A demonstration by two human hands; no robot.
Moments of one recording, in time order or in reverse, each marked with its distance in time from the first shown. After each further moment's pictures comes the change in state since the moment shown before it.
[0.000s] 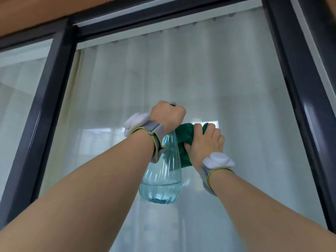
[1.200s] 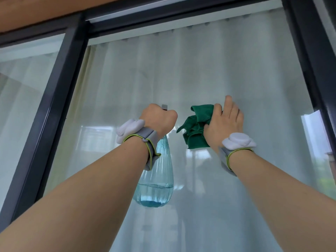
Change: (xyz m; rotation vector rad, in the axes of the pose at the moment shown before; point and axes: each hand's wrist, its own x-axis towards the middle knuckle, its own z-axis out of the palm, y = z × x) left_hand 0.017 -0.044 -0.045 0.147 0.176 0.027; right_hand 0.060 -0.001 -0.004 -0.191 0.019 -0.038
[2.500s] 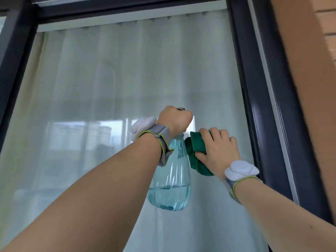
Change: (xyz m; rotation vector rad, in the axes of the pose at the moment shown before) left_hand -0.080 0.094 0.117 -0.255 -0.418 -0.039; right_hand -0.094 0.157 -0.027 0.002 -0.029 -0.256
